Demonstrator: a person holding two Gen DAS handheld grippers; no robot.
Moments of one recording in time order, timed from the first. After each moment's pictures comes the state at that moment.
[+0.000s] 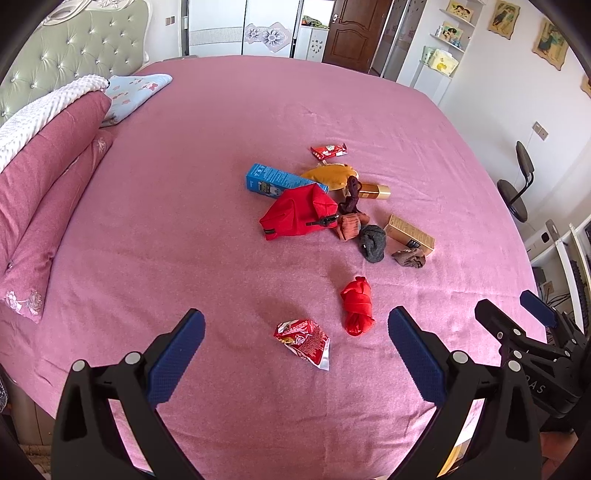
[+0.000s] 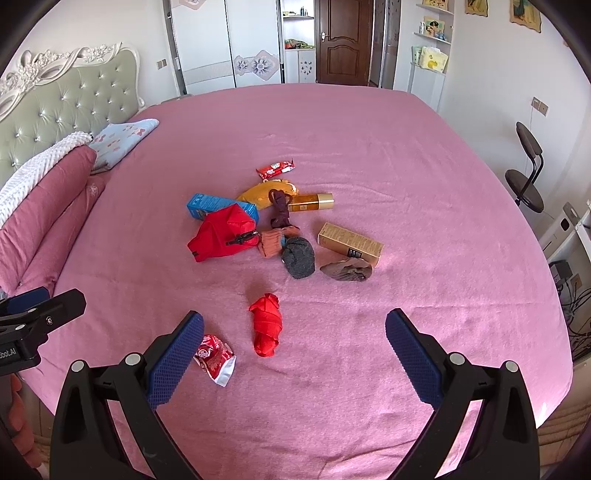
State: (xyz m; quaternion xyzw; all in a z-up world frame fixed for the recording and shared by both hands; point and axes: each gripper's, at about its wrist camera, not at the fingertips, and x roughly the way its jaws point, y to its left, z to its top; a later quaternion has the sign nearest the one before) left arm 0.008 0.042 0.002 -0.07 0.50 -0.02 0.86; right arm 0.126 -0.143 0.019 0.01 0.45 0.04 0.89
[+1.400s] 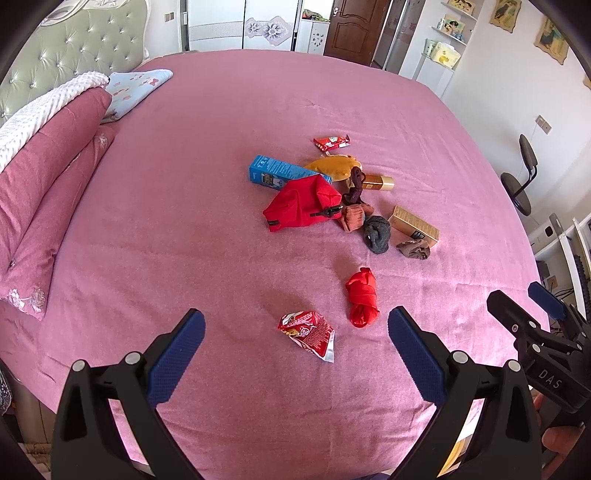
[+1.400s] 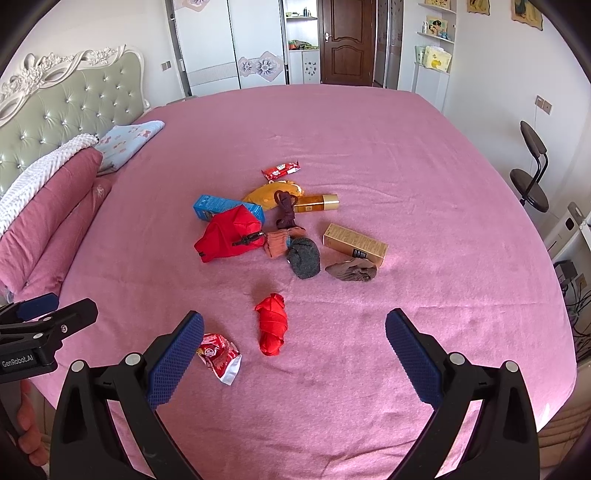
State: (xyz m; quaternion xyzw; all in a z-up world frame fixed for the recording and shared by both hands) left arm 0.003 0.044 -0.004 -0.06 0.51 -0.01 0.86; right arm 0.122 -0.144 0.025 0.02 0.45 0.05 0.89
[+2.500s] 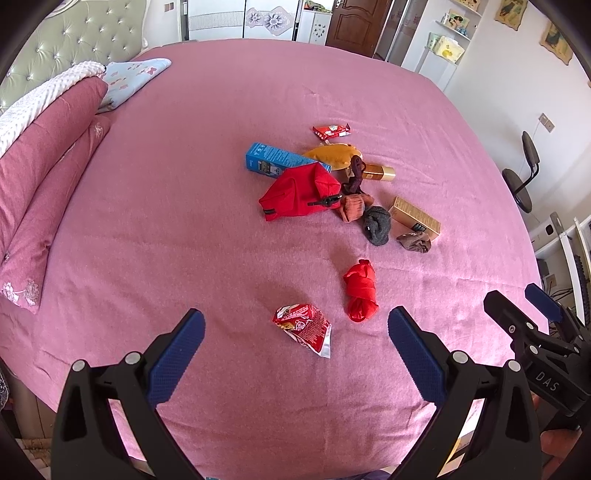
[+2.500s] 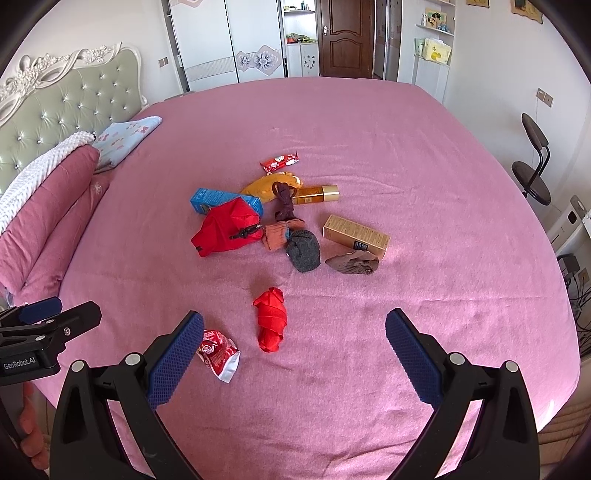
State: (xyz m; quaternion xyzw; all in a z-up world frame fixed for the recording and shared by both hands) left arm 0.009 0.038 -0.019 -0.07 0.53 -0.01 0.84; right arm 0.129 -0.146 0.012 0.02 0.46 0.05 0.88
